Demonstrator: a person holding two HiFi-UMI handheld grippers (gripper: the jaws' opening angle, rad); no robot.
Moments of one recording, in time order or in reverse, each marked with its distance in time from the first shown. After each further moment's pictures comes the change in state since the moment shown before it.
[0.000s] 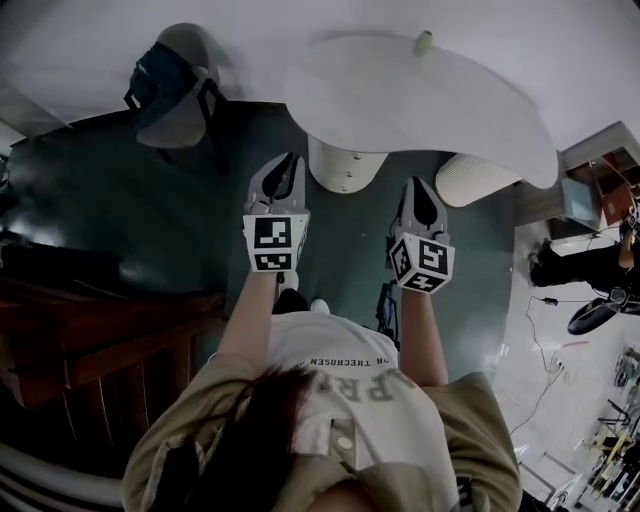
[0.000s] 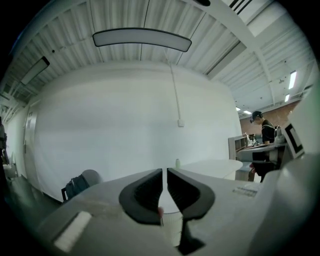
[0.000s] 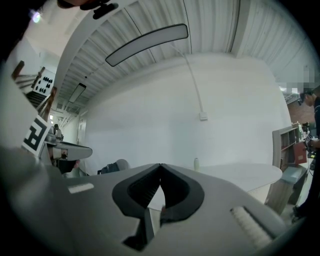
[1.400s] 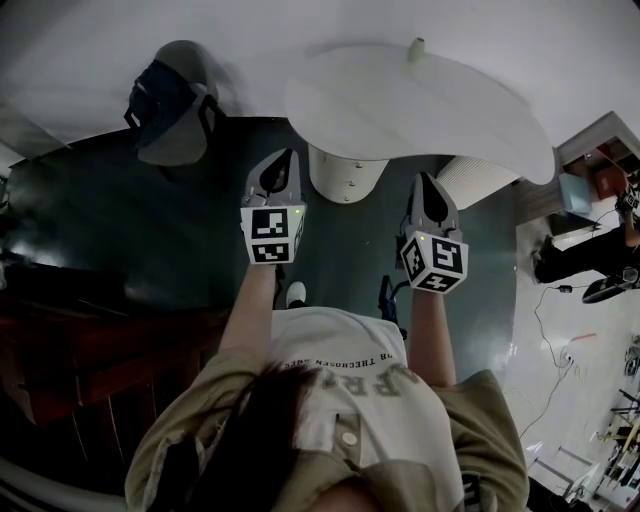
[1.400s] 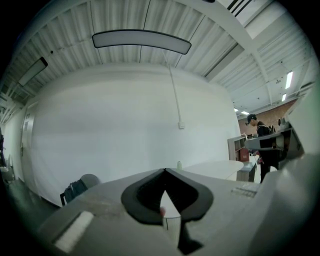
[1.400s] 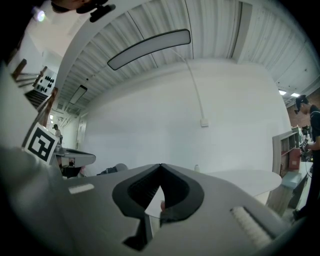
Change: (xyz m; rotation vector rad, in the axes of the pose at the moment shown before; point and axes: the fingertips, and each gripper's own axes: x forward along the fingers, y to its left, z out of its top) left arm 0.009 0.030 0.015 0.018 -0.022 -0.019; right arm -0.004 0.013 0.040 -0.015 -0.040 -0.007
